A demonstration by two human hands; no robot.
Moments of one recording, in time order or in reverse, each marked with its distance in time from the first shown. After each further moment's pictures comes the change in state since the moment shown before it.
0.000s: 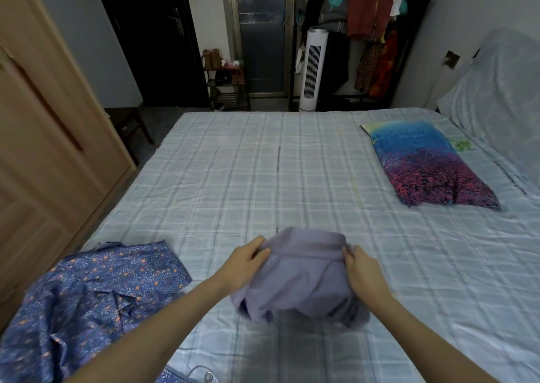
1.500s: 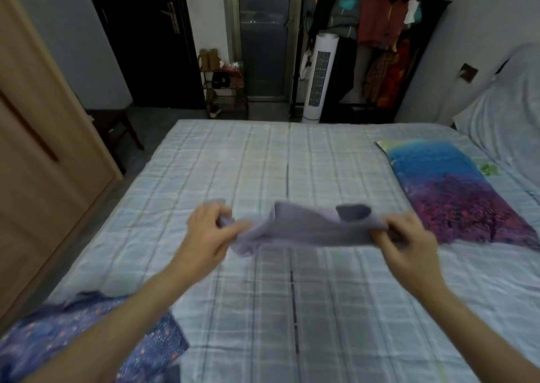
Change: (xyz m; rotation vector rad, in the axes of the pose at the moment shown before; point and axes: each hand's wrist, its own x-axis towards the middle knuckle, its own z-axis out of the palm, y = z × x) left_hand 0.144 -0.037 -0.181 0.658 0.460 0.659; right_hand 0.139 -0.136 -0.033 0.129 0.437 -0.723
